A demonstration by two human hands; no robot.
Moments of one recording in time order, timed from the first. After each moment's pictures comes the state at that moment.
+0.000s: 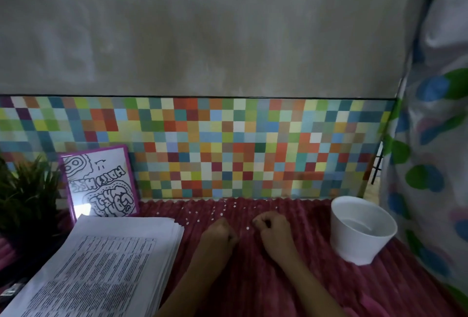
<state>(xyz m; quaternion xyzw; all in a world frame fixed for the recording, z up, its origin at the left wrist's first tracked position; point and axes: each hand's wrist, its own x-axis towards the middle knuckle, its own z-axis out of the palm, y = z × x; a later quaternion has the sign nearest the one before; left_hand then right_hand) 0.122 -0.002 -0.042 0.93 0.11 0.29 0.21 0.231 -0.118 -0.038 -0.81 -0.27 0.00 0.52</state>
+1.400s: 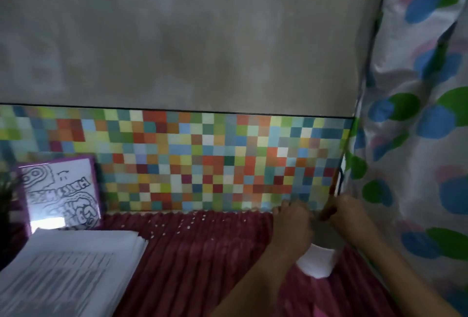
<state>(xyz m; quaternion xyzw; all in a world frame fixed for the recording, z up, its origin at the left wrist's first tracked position) 0.256 -0.181 0.040 0.95 0.05 0.24 0.19 0.316 -0.302 0.087 -0.94 -0.25 -0.06 0.22</state>
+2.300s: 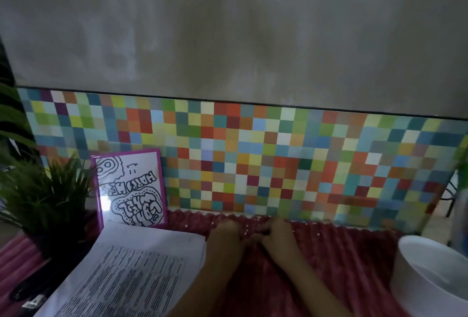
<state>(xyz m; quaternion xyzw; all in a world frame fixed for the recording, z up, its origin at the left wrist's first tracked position) 0.135 0.062 -0.023 0.92 0.28 0.20 0.19 0.247 -0.028 -0.032 -0.84 -0.41 0.01 0.35</state>
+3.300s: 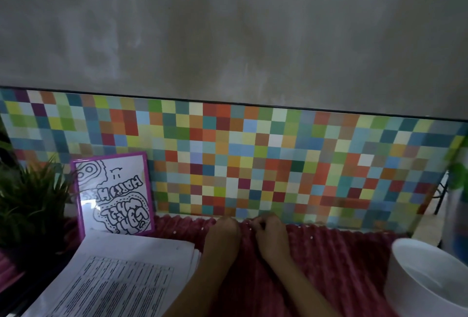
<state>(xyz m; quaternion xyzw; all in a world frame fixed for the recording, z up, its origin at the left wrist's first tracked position) 0.181 0.080 -0.026 0.94 0.26 0.19 0.13 0.260 -0.011 -0.044 -0.85 -0.30 -0.05 0.43</state>
